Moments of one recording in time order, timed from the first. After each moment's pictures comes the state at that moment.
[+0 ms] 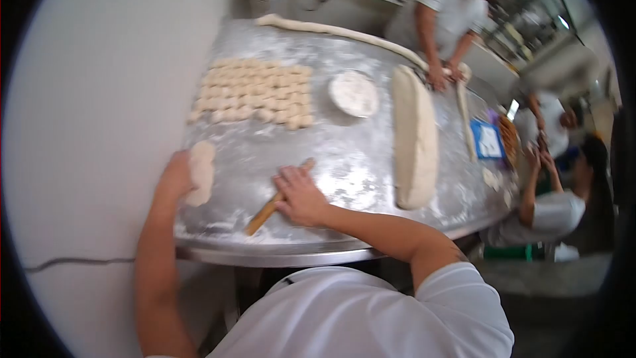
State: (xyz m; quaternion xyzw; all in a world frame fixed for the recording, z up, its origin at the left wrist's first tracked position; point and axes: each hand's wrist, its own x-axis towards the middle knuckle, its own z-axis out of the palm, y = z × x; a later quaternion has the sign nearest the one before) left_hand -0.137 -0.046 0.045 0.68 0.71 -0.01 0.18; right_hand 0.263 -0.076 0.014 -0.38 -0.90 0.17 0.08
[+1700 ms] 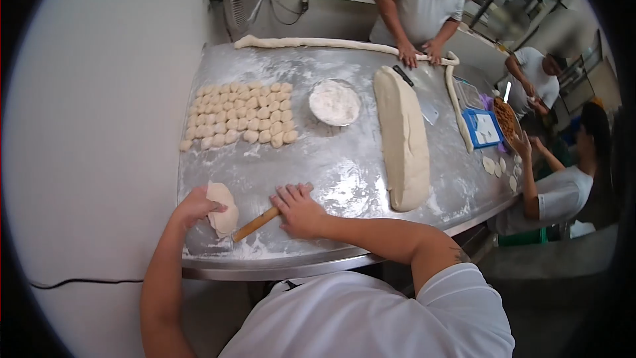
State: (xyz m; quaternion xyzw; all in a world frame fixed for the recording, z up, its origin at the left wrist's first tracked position) left_hand -0.047 -0.042 0.106 0.42 0.67 0.11 0.60; right_hand 0.282 -0.083 0.023 -0.38 -0.91 0.13 0.00
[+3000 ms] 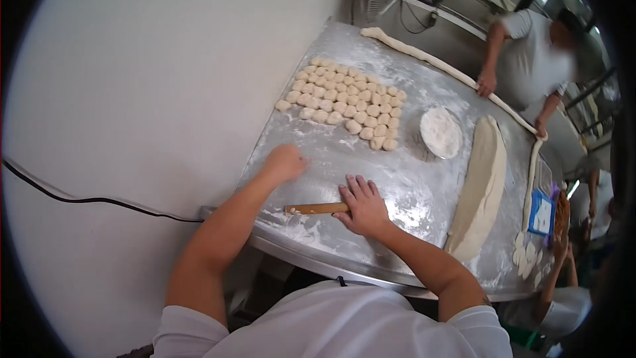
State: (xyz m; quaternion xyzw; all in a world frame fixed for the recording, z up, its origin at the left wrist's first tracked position) left_hand -0.042 -0.018 0.054 0.59 0.76 0.01 0.28; right_hand 0.264 -0.046 0.019 -0.31 -0.94 0.12 0.07
